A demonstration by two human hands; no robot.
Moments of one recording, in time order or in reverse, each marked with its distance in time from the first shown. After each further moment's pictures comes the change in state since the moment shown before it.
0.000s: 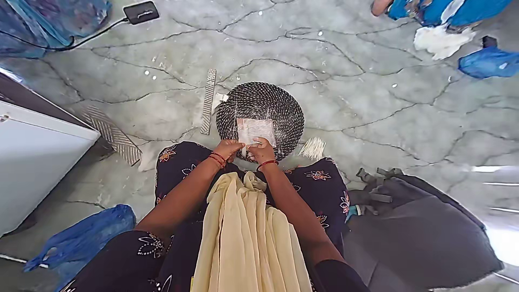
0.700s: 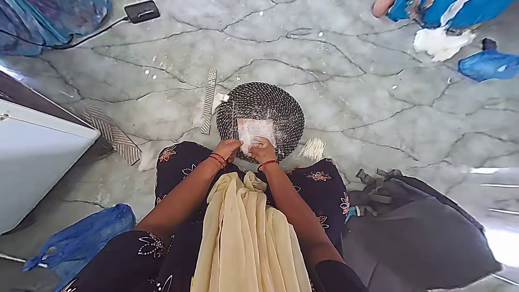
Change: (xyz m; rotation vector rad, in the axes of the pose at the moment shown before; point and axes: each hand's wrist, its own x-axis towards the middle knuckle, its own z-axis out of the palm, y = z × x) left_hand -0.001 0.001 0.002 -0.035 0.036 -0.014; right_hand 0.008 0.005 -0.001 0.008 0.012 -0.020
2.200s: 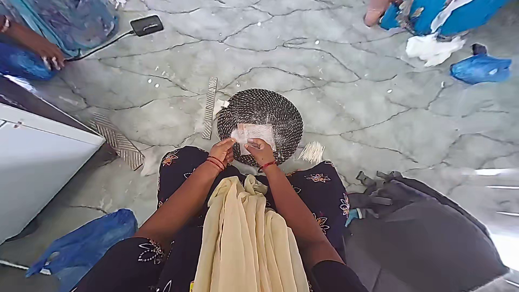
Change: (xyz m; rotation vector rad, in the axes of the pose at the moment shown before) left_hand 0.002 -0.005 -0.008 -0.352 0.112 0.072; right_hand 0.004 -0.005 -0.004 -0.221 -0.070 -0.215
